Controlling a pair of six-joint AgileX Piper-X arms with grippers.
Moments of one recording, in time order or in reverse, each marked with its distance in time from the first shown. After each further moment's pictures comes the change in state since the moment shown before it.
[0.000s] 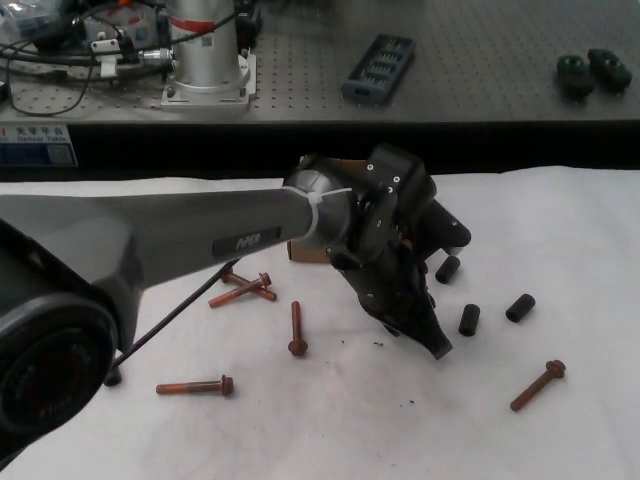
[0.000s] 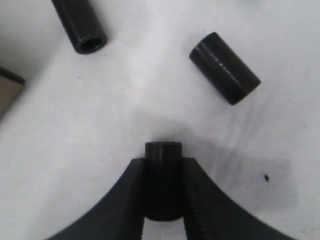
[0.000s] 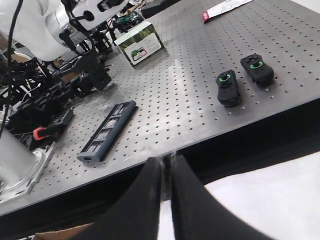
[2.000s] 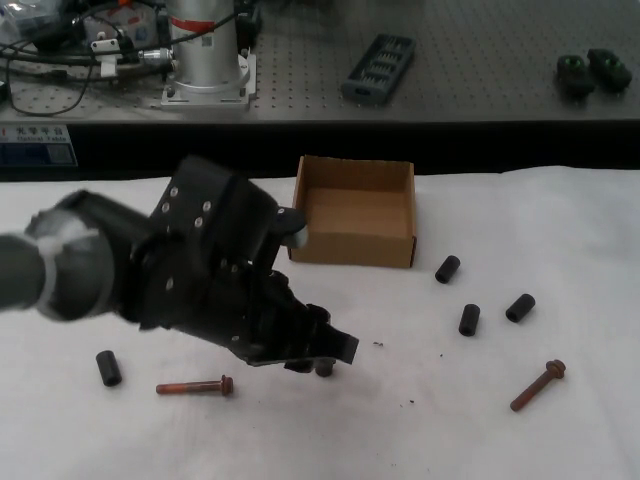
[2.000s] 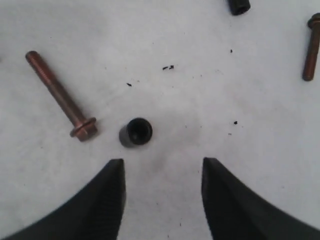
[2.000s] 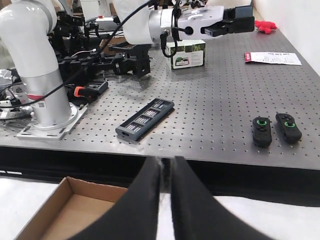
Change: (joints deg) left arm 7.1 -34.9 43.2 -16.2 4.1 -28.8; right arm 15.6 -23.3 0.1 21.8 15.4 -21.3
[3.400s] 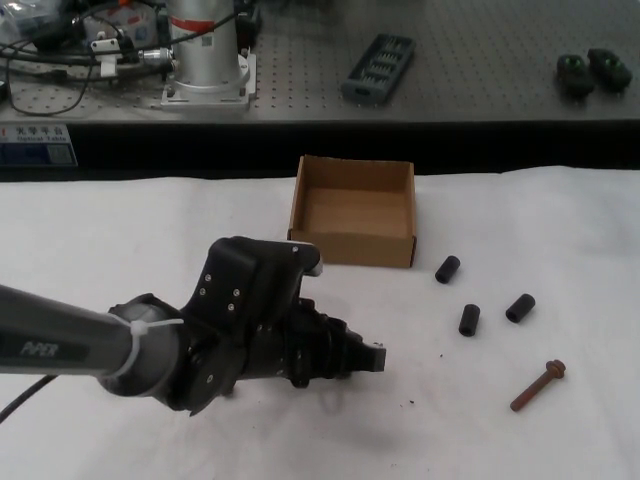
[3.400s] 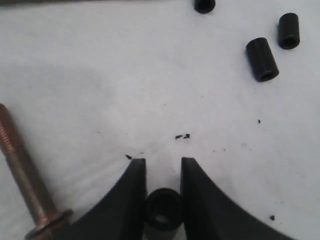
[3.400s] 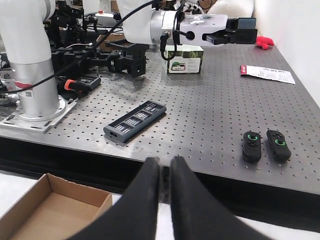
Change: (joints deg) left arm -2.2 13.5 5.1 -33.0 -3.3 -8.9; right arm 0.0 2.8 0.0 -3.8 0.0 -6.4
